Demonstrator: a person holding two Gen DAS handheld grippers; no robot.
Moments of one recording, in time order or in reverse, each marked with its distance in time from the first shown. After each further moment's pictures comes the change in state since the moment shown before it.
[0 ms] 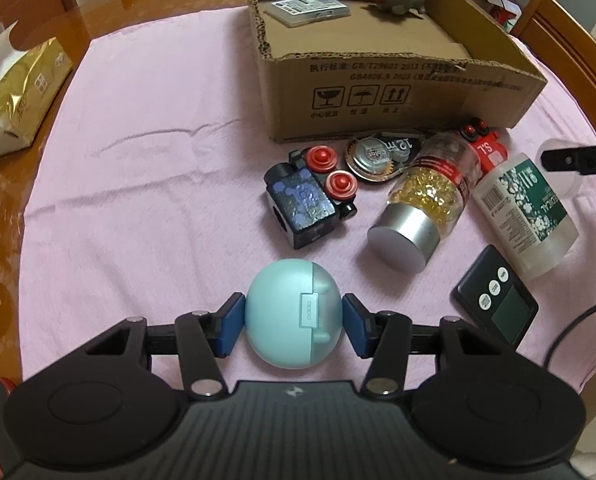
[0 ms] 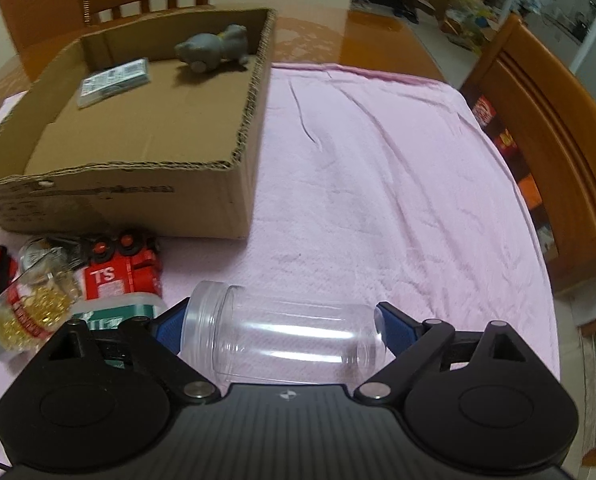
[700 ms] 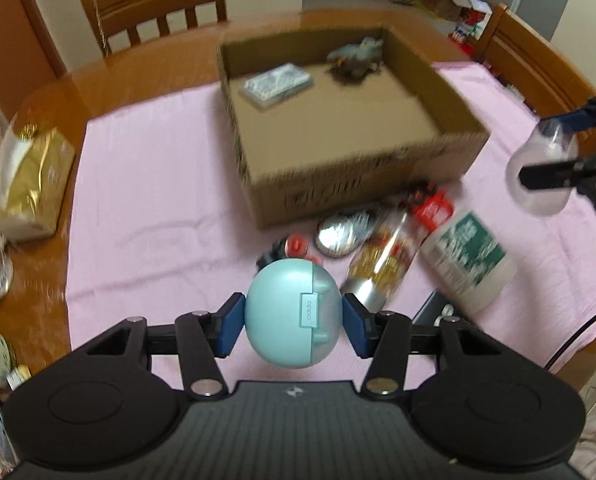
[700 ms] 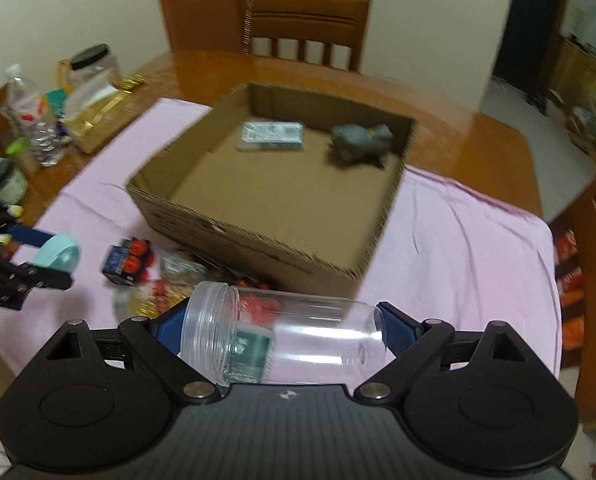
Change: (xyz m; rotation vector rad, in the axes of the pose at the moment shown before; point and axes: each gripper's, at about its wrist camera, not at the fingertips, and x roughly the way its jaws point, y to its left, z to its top) left arm -0.072 -0.013 0.048 0.105 -0.075 -0.015; right arm -0.080 0.013 0.038 -0.329 -0.115 0.316
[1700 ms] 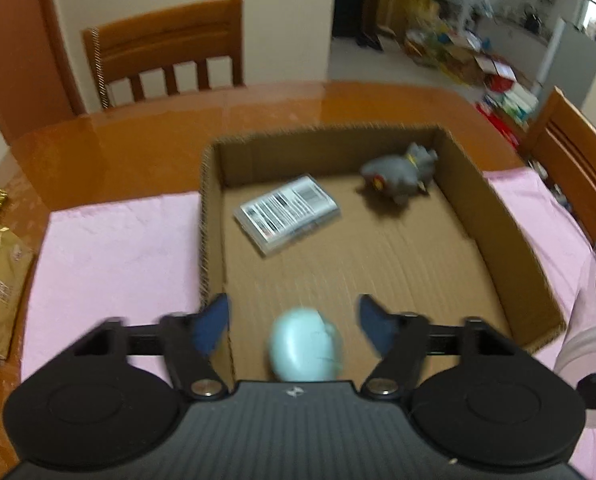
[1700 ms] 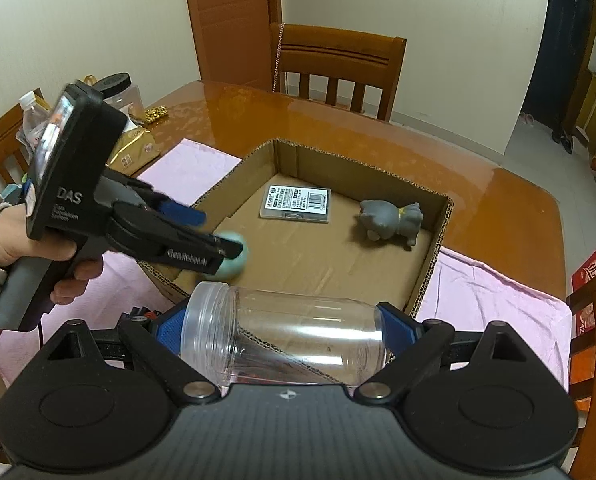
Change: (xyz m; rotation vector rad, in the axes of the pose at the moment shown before) left arm 0.086 0.007 0.116 -0.113 -0.185 0.030; right arm 0.023 -0.001 0.062 -0.054 -0.060 0.035
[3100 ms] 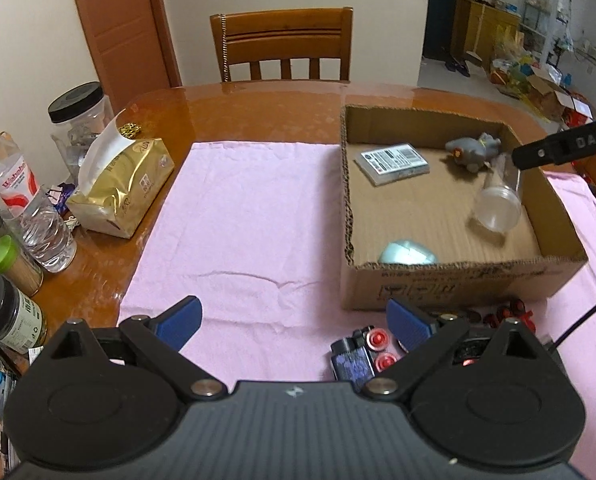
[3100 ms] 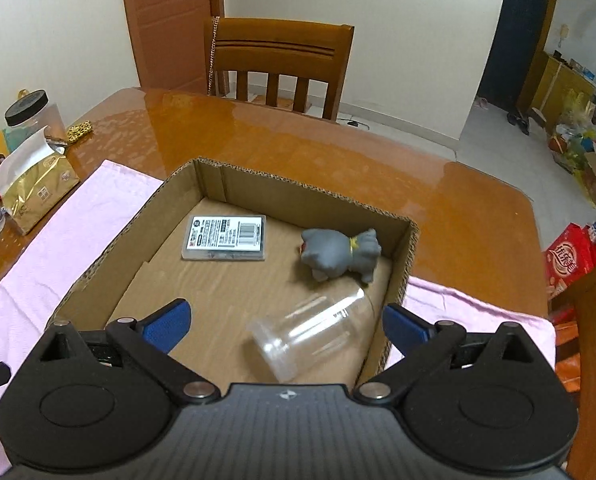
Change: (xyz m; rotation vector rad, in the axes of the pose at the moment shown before) left arm -0.091 0.029 -0.094 -0.141 -0.017 0.224; right arm 0.053 -0.027 0.041 0.079 0.012 -0.145
